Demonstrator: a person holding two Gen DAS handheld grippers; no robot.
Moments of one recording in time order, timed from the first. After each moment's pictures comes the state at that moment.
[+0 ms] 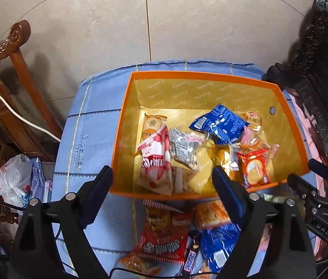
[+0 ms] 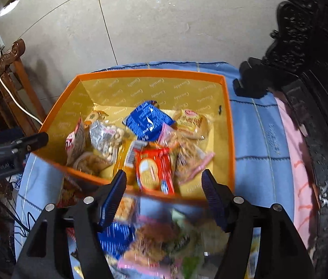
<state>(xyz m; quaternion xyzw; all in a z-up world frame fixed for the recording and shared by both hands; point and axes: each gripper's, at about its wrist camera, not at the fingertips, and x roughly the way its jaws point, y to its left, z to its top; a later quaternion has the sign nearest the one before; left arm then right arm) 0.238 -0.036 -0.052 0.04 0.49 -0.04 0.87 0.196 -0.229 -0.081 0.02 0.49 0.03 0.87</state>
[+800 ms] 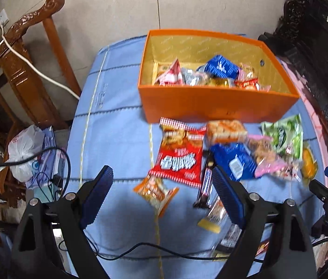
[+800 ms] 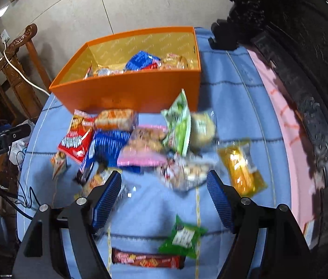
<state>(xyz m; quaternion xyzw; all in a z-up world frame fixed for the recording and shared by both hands) 0.102 0.006 -0.068 0.06 0.52 -0.03 0.85 0.037 -0.237 -0.100 0.06 0.53 0.01 0.85</state>
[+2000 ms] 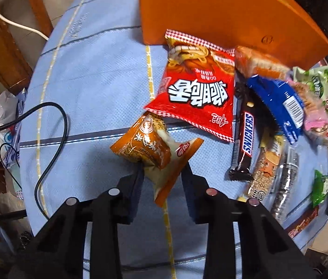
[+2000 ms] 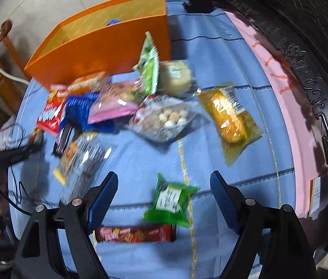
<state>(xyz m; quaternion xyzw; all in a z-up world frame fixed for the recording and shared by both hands) 0.106 0.040 -0.200 0.04 0.62 -0.06 0.78 0.021 -0.257 -0.144 0.08 0.58 -0.05 0.81</state>
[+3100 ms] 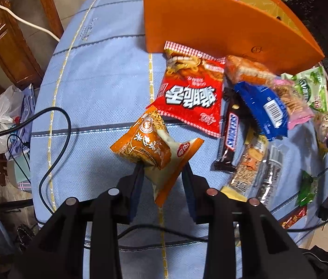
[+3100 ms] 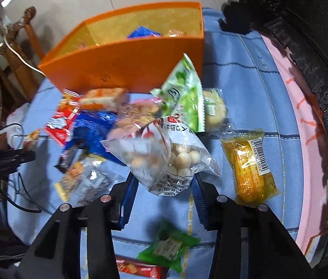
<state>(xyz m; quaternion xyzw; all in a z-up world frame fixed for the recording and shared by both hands) 0.098 0.031 -0.170 0.02 0.61 -0.05 0.79 0.064 -0.255 -0.138 0.04 0.55 0.06 0.83</state>
